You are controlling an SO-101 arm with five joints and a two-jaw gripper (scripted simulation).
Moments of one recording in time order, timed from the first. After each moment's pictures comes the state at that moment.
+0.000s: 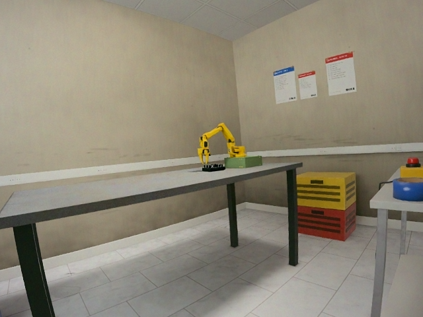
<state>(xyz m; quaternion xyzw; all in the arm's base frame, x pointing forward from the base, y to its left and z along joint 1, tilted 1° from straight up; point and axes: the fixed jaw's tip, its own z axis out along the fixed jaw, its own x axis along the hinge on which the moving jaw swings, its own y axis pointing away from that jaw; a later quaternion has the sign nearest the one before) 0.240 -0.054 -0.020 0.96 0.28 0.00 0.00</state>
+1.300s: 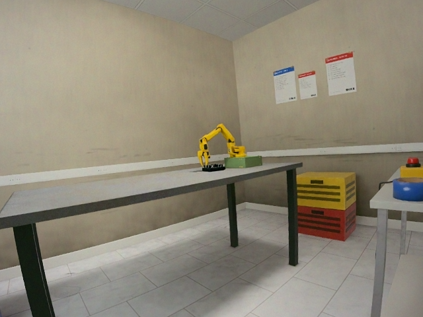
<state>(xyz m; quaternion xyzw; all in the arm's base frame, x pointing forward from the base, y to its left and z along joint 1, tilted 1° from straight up) 0.243 -0.055 -0.036 0.96 0.28 0.01 0.00</state>
